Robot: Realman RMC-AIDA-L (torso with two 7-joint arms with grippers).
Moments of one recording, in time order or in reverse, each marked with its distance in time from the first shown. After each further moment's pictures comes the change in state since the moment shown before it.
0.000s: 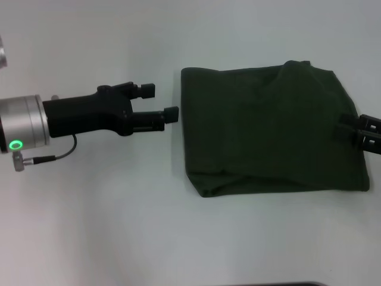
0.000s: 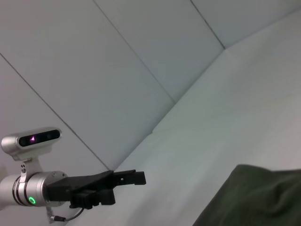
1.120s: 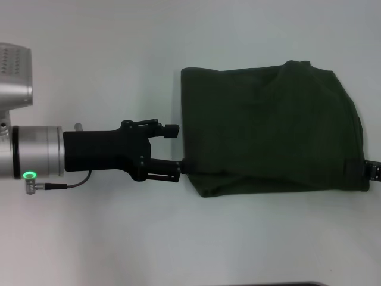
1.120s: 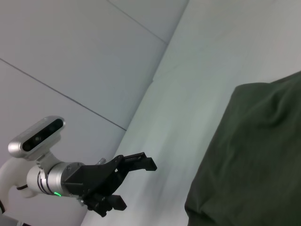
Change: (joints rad) left arm -0.012 -0.005 0.037 -0.061 0.078 0.091 0.126; right arm 0.004 -0.054 0.017 0.017 -0.165 -0.094 0.269
